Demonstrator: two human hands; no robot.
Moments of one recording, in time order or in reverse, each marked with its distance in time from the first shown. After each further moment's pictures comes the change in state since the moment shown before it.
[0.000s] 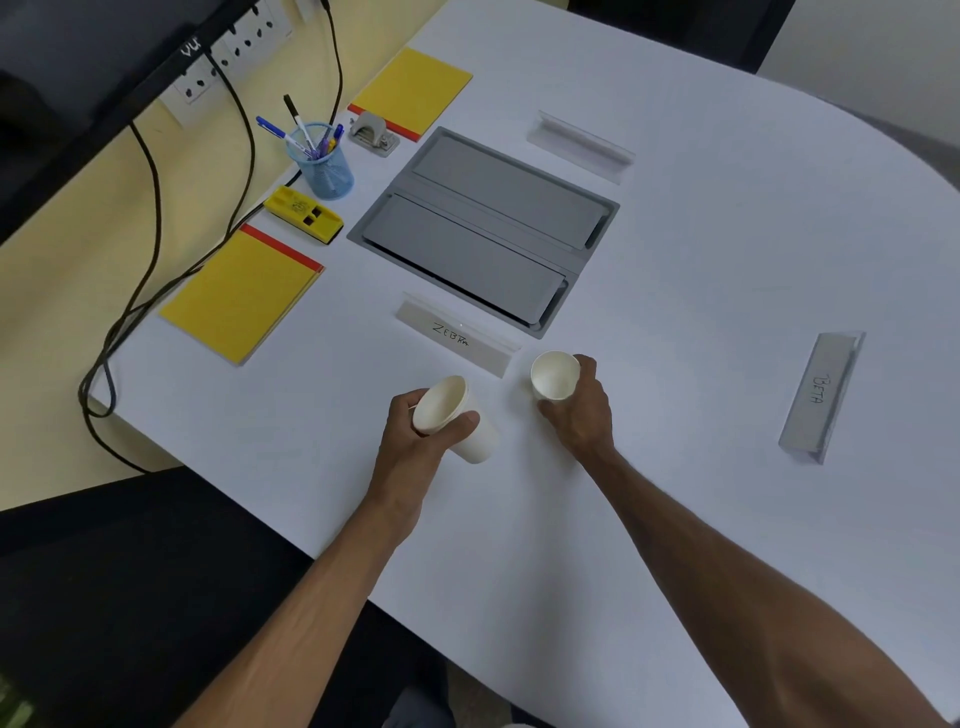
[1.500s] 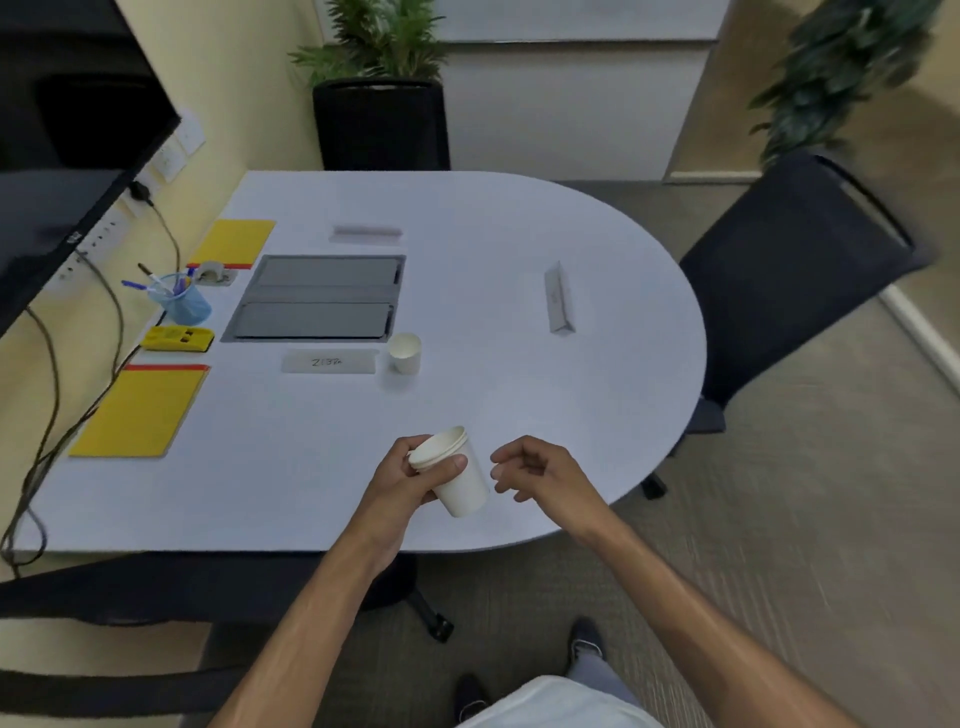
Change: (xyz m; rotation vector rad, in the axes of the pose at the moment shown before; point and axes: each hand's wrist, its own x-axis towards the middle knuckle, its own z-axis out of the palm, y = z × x) left_hand -0.249 -0.039 -0.037 0.238 -0.669 0.108; right_hand -0.424 0.019 -0.081 0.486 0.050 -0.034
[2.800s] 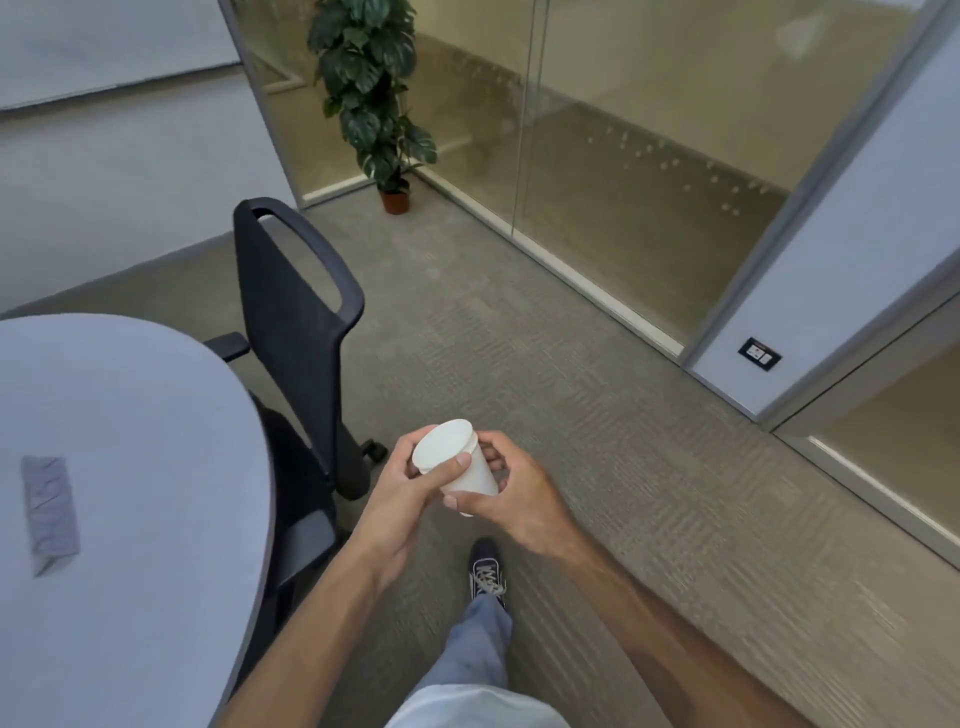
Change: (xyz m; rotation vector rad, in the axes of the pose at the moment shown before) left_hand 0.141 -0.019 0.704 0.091 -0.654 -0.104; right_hand -0.140 0.159 -0.595 0.064 0.705 -0.012
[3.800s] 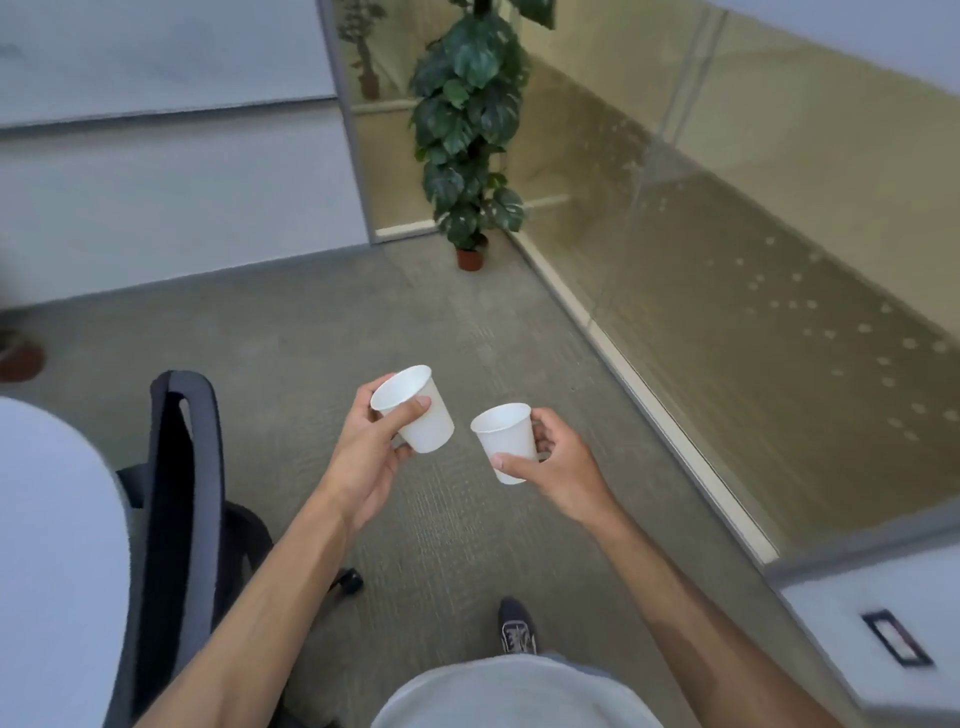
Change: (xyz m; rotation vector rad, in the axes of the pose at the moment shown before) left_hand 0.476 0.232 0.020 -0.210 0.340 0.210; right_hand 0.543 -0.046 -0.203 -0.036 -0.122 -0.007
